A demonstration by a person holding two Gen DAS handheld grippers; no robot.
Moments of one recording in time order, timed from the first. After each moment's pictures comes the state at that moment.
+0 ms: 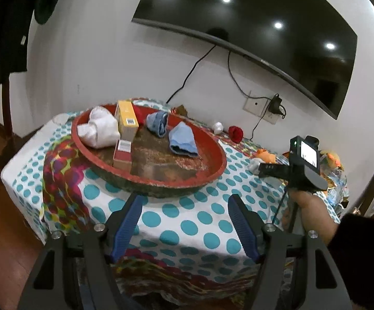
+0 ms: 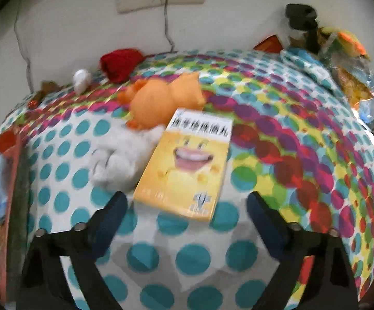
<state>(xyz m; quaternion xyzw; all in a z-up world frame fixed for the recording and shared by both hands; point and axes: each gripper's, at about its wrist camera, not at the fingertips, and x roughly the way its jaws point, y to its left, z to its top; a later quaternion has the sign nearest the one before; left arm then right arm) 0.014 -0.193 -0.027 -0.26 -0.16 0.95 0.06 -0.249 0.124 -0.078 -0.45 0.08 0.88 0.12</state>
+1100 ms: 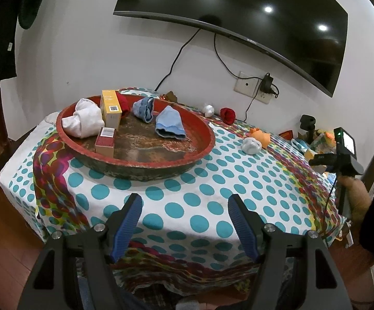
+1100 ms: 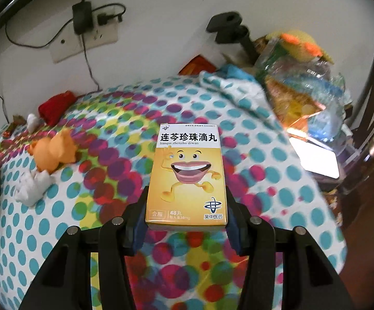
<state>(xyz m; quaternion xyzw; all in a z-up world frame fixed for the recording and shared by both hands) 0.014 -0.165 -0.036 -0.29 -0.12 0.95 0.07 -0.207 0.290 -0.037 -0.41 0.06 0.90 0.15</state>
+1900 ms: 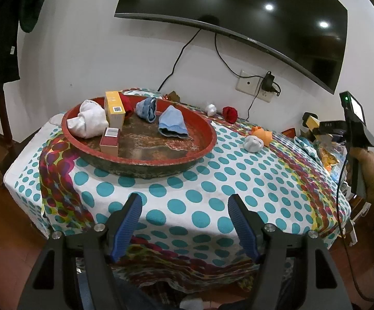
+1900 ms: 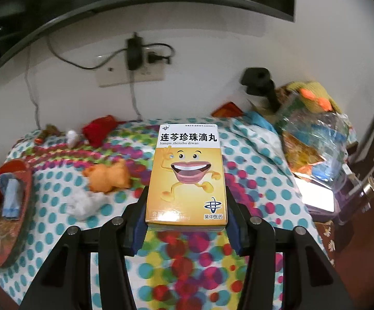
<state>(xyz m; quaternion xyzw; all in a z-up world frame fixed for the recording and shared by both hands) 0.022 -0.164 -0.032 -0.29 -0.11 0.95 0.06 -0.199 0.224 0.038 -0.36 0.02 0.93 0.10</state>
